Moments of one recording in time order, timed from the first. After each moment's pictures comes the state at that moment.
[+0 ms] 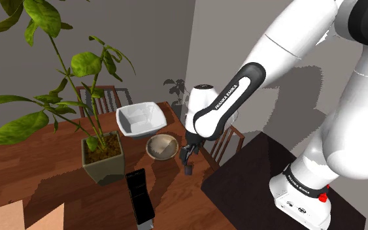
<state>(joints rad) 0.25 0.23 0.26 -2.58 0.33 2.73 -0.02</state>
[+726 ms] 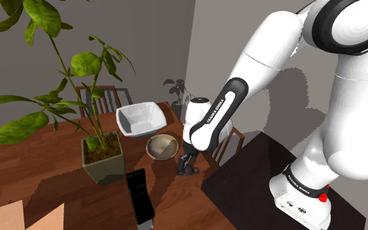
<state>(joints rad) 0.27 0.40 0.27 -2.54 0.34 2.85 -0.02</state>
